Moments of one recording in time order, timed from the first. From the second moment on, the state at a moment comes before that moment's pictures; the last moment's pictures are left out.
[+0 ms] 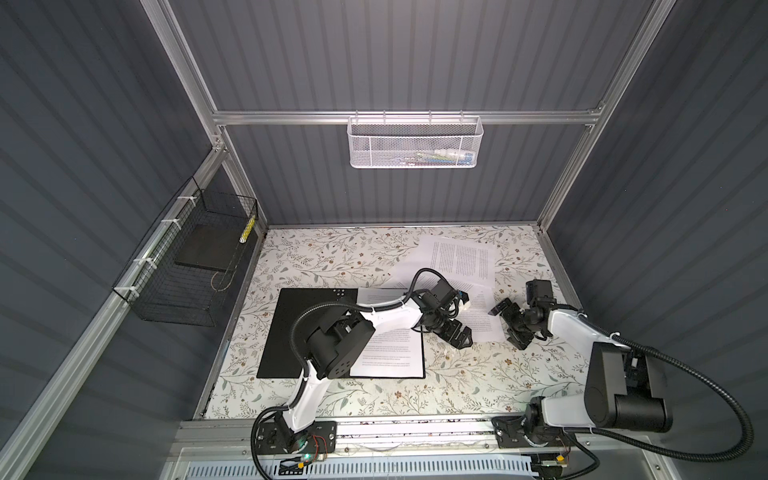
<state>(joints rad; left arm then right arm) -0.96 2.12 1.49 -0.38 0.43 -0.25 -0.09 1.40 0.67 -0.48 -0.28 0.86</state>
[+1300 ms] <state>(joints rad) -0.95 2.08 1.42 -0.33 0.44 -0.25 -0.14 1.72 0.89 -0.34 -0.69 0.46</state>
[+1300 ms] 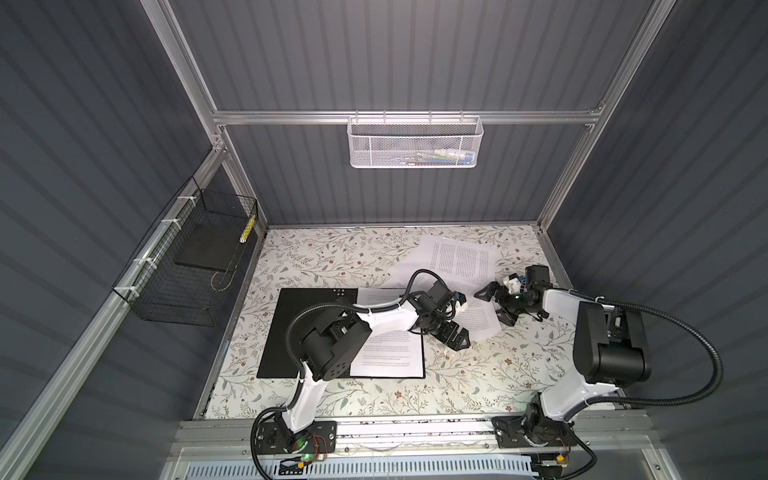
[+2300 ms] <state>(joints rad) -0.93 2.08 1.41 -0.32 0.53 -0.28 -0.14 1.88 1.10 -0.56 -0.70 0.36</state>
